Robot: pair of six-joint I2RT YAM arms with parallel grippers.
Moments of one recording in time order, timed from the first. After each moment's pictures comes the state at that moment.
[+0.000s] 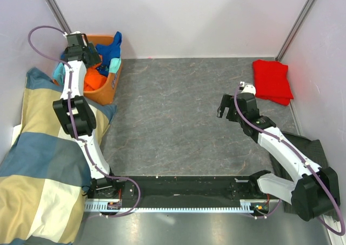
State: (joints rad) left arm 0.22 2.11 2.05 -0.59 -0.10 -0.21; right arm 0.35 1.11 0.76 -0.28 0.20 0.45
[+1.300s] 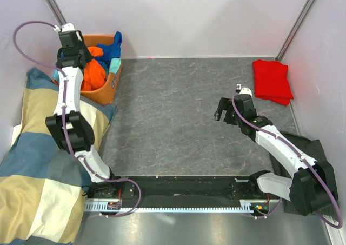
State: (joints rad) left arm 0.20 1.86 1.84 -0.48 -0.12 -0.23; right arm 0.35 1.16 0.74 -0.28 0.13 0.49
